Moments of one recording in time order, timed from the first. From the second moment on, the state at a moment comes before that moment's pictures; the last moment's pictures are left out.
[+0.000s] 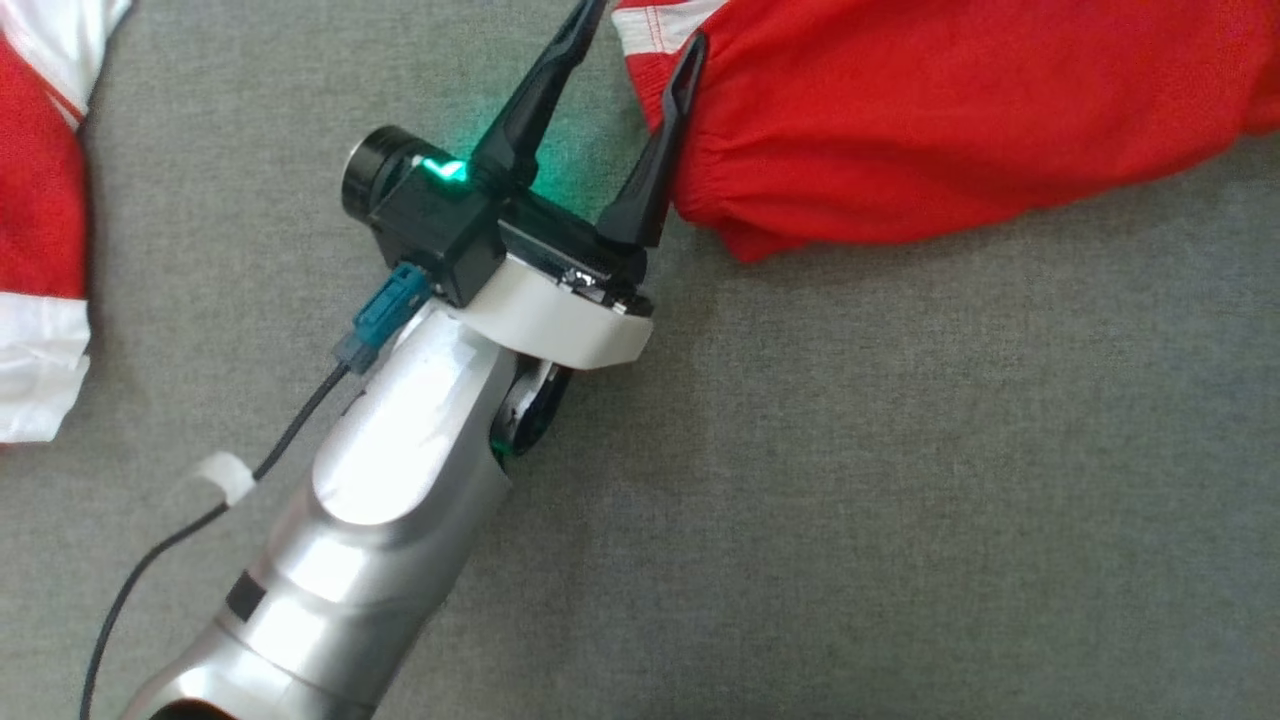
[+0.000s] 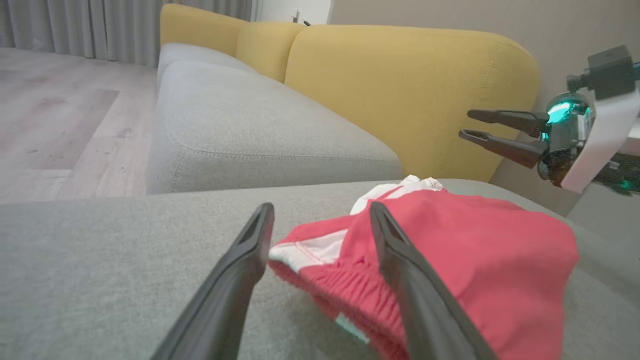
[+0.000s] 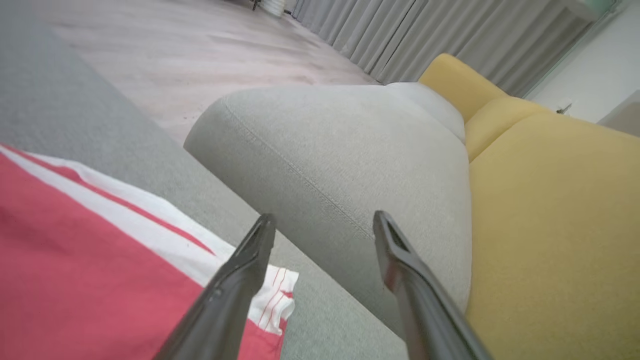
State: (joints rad) left arm -0.75 0.06 -0.60 0.31 -0.41 -0.07 -0.26; right arm -1.13 -0.83 0.73 0.51 0.34 0.12 -0.26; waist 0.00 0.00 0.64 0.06
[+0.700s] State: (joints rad) left arm -0.34 0.05 -0.52 -0.07 -0.14 0.24 -0.26; right arm -0.88 -0.76 0.69 0.76 0.93 0.12 0.00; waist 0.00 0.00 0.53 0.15
